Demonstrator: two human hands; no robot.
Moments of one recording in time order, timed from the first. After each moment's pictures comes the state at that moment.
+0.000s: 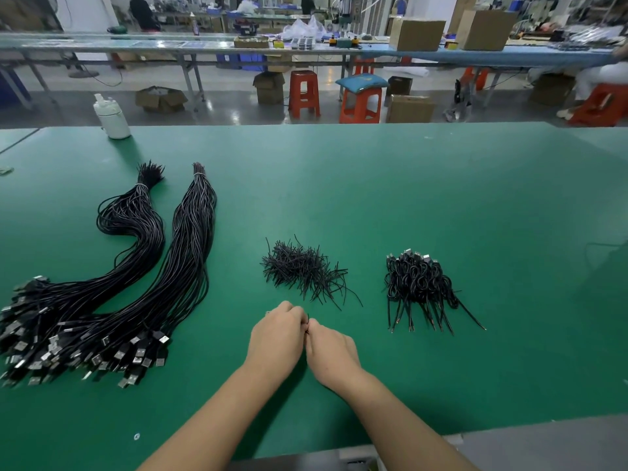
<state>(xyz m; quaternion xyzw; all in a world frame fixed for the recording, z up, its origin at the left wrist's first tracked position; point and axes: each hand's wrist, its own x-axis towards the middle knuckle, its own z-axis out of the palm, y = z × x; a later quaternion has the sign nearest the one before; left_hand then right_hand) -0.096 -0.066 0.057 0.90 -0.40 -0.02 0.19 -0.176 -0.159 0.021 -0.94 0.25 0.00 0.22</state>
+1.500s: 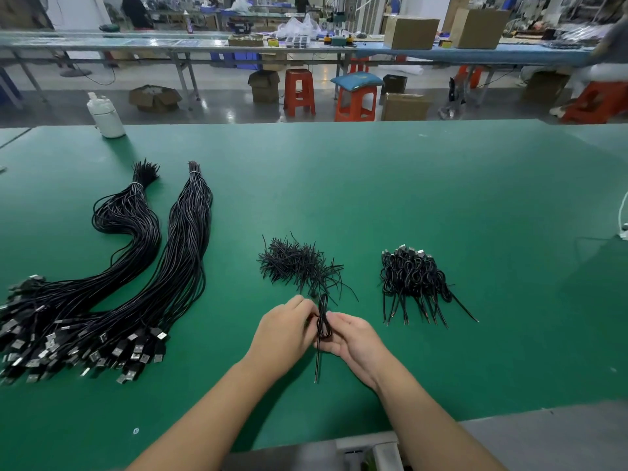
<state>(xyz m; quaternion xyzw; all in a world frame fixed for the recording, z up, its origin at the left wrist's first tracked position) -0.102 -0.066 0.058 0.81 -0.52 0.04 0.28 -0.208 -0.189 0.028 -0.45 0.25 -0.10 0.85</state>
